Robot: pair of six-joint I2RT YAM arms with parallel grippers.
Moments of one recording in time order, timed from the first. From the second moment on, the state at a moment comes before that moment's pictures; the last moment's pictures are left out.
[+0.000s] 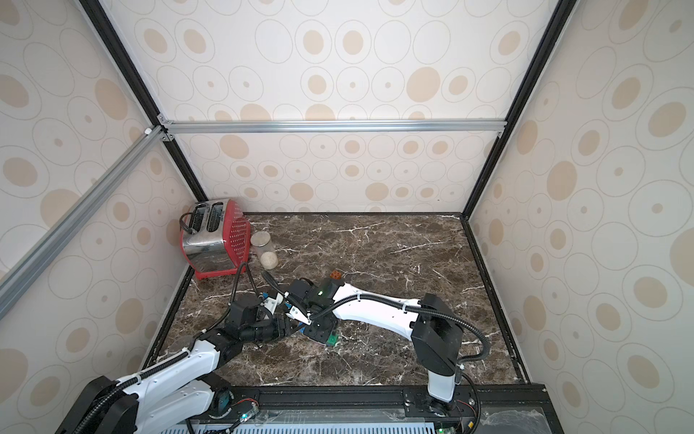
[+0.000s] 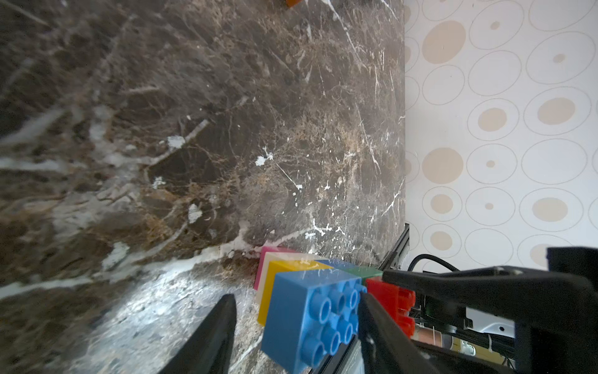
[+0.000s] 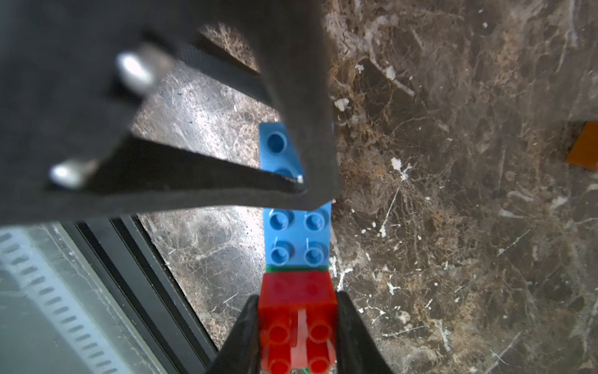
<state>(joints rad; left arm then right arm) -0.47 1.01 0.27 0.05 0.56 -0.84 1.11 1.81 1.47 -1.03 0.01 -0.08</state>
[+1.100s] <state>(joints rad) -0.47 0.94 0.26 -0.02 0.53 -0.84 1.11 1.81 1.44 -0.98 0.05 -0.06</state>
